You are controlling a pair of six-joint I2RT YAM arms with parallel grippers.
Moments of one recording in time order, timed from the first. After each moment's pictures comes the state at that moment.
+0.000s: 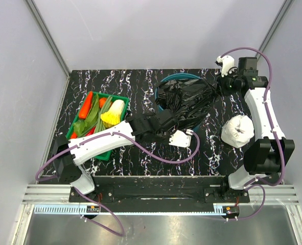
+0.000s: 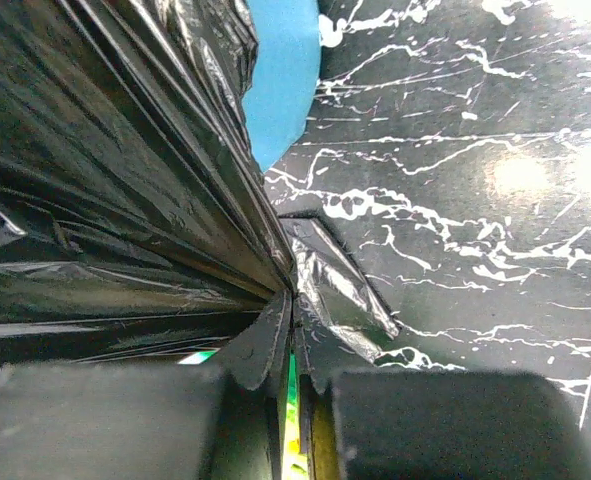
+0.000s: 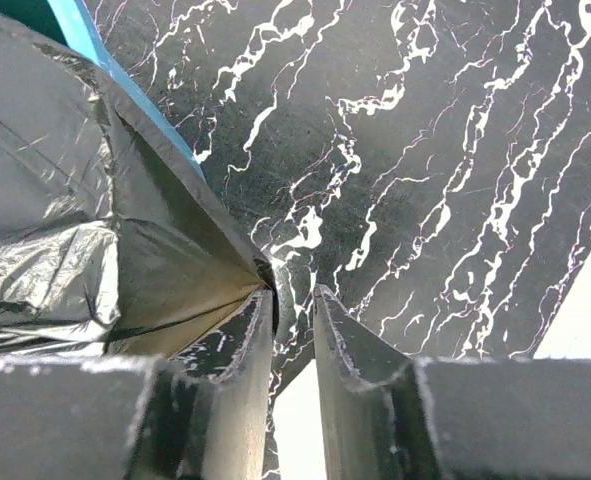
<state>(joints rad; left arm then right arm) -1.10 1.60 1.51 -0.92 -0.11 0.76 -0.03 1.58 1.60 -0.80 -0.35 -0.40</state>
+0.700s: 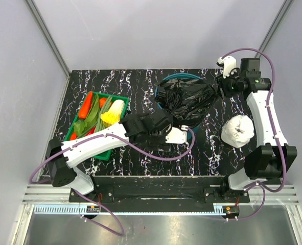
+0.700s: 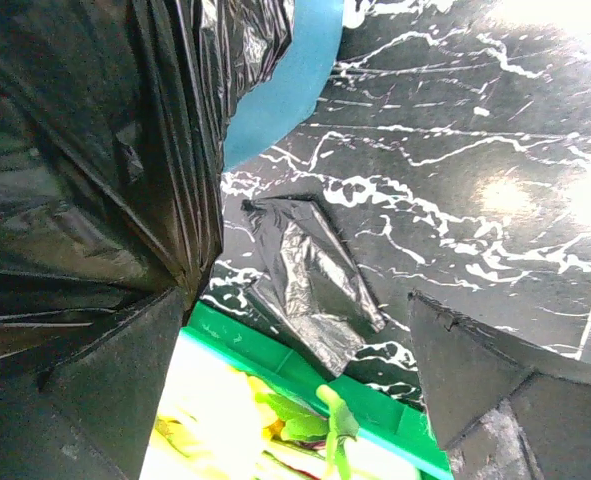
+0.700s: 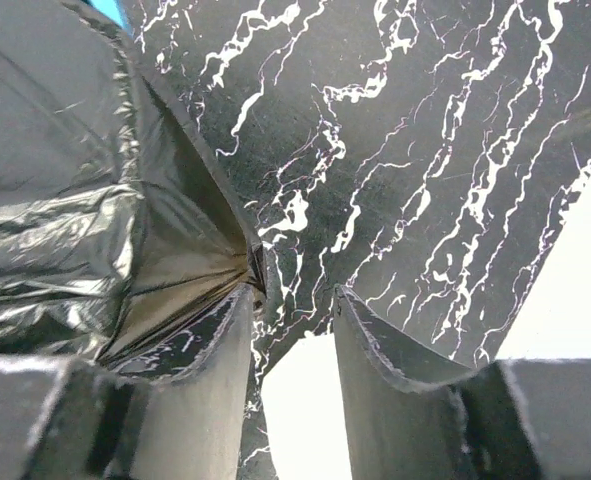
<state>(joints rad) -1.08 1.53 1.42 -0.86 -0.18 0.69 -0.03 1.53 1.59 -0.82 -0.31 -0.43</state>
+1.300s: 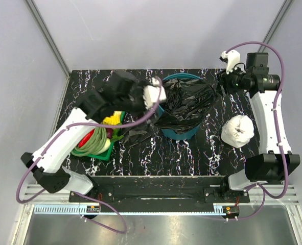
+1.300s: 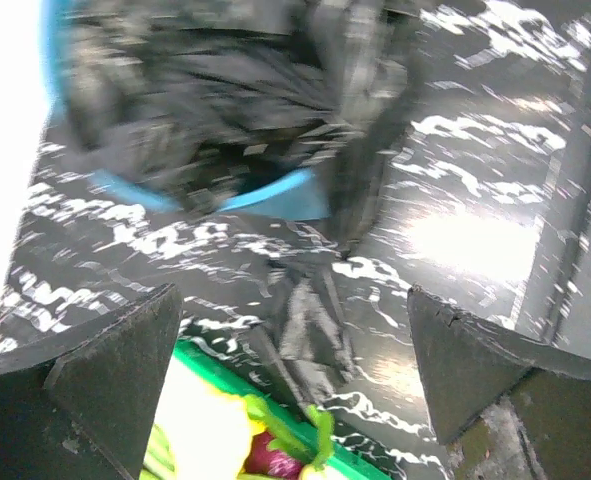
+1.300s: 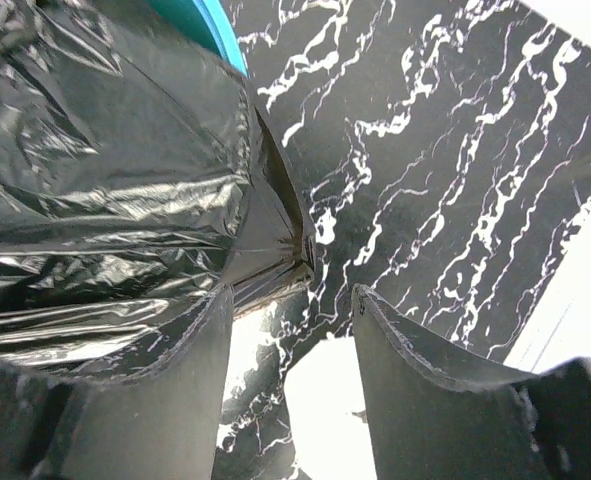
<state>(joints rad) -0.82 1.42 1.72 -1.00 0.30 0.55 -0.03 1.49 1.72 -0.97 -0.40 -0.44</state>
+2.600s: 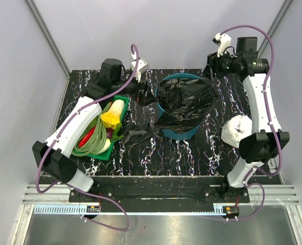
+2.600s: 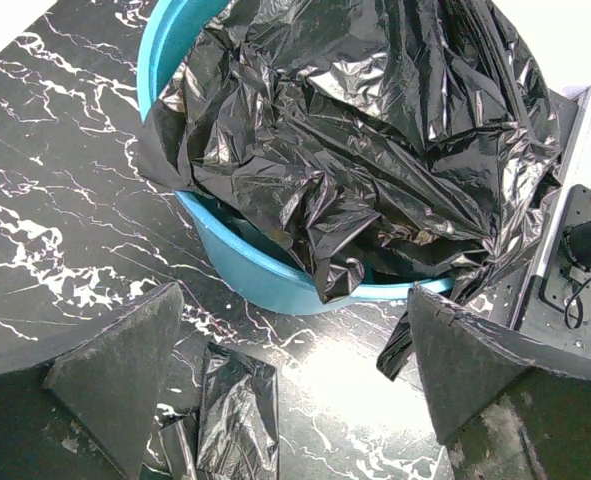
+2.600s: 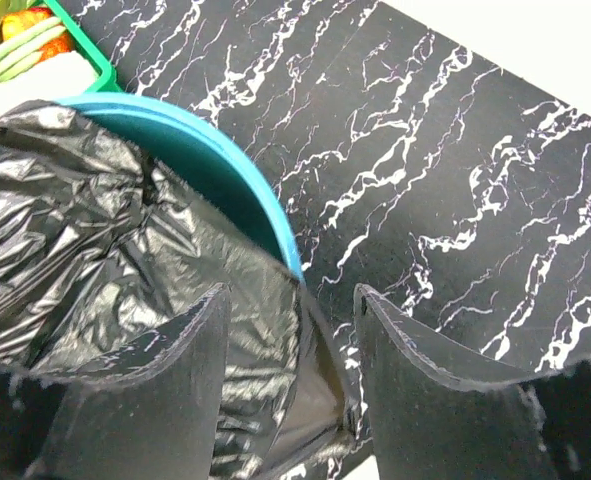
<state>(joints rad) -0.46 1.52 1.59 -0.53 0.64 0.10 0.04 1.72 2.01 -0.92 -0.55 -0.27</state>
